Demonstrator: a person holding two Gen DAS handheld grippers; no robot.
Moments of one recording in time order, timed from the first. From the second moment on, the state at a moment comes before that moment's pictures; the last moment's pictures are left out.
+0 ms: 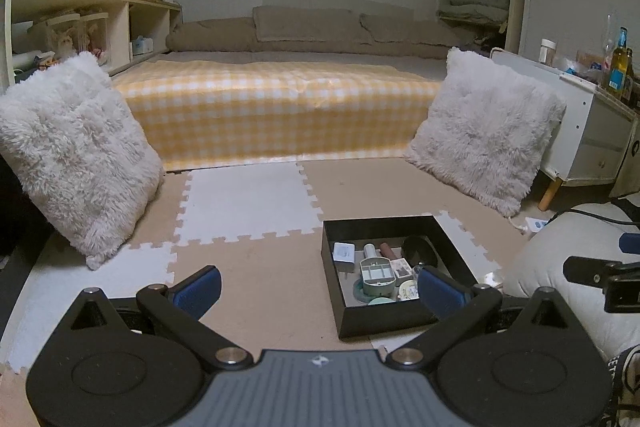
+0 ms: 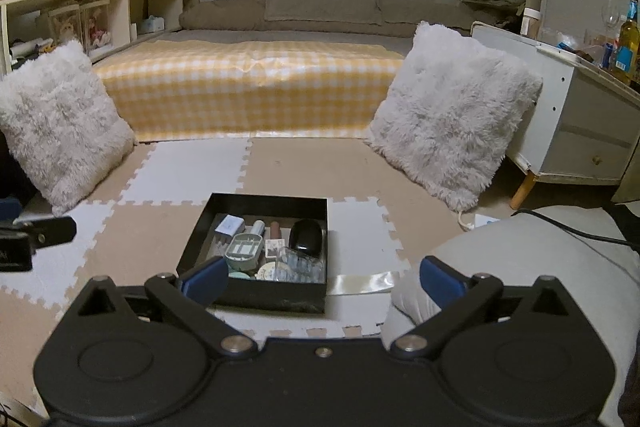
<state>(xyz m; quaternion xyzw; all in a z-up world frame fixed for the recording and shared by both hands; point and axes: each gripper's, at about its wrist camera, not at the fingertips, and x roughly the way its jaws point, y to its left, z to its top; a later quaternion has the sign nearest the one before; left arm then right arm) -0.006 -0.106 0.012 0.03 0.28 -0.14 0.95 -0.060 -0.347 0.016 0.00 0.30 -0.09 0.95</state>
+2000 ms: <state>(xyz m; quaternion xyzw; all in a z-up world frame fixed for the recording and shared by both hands) -0.009 -0.108 -0.001 0.04 0.28 -0.14 0.95 -0.066 -0.344 0.010 0.00 0.28 -0.10 0.95</state>
